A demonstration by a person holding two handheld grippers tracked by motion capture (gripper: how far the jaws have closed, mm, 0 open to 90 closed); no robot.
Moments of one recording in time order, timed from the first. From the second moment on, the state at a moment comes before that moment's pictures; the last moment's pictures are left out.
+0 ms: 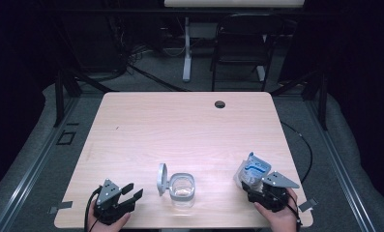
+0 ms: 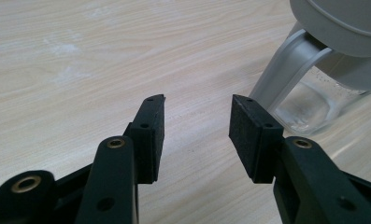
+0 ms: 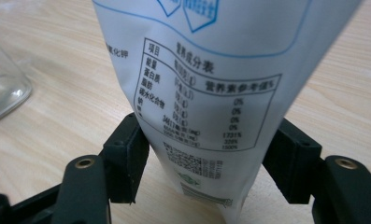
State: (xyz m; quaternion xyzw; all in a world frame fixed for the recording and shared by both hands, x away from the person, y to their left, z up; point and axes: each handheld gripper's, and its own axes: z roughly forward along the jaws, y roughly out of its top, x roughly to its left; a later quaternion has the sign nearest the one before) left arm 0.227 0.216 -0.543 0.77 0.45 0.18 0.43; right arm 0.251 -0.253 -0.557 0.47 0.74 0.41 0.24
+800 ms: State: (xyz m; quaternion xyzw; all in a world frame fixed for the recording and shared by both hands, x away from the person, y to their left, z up) left arm 0.228 0.217 -0.546 0.77 0.45 0.18 0.42; right arm 0.254 -0.246 -0.572 0.44 0.74 0.43 0.26
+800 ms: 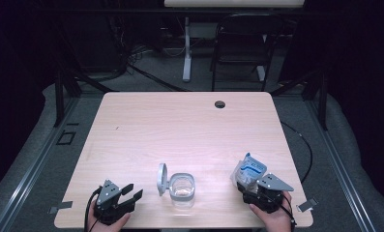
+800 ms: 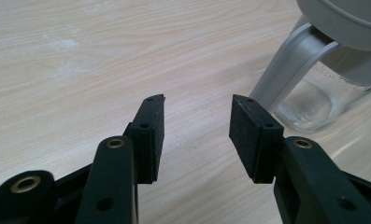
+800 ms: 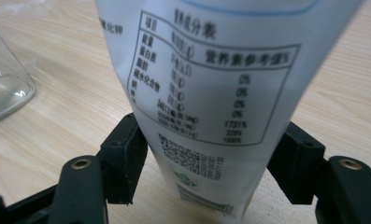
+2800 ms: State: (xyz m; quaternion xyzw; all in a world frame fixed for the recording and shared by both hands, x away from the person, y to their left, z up) left arm 0.226 0.222 -0.545 0.76 0.45 0.18 0.42; right arm 0.262 -0.241 -0.579 0.45 0.75 0.42 0.24
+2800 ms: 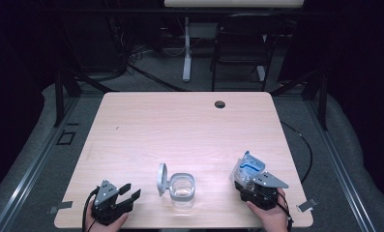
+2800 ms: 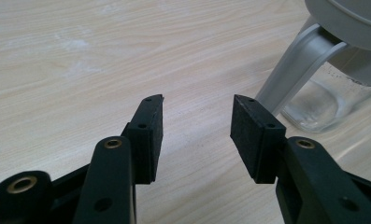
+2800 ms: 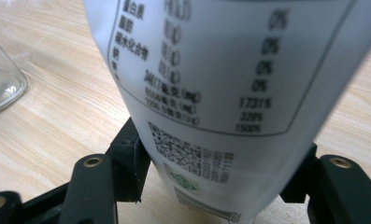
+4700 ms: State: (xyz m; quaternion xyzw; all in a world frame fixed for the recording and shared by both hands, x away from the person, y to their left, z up) left arm 0.206 0.242 -0.539 0.76 0.46 0.21 0.41; right arm 0.263 -0.177 -0.512 0.33 0.79 0.42 0.30
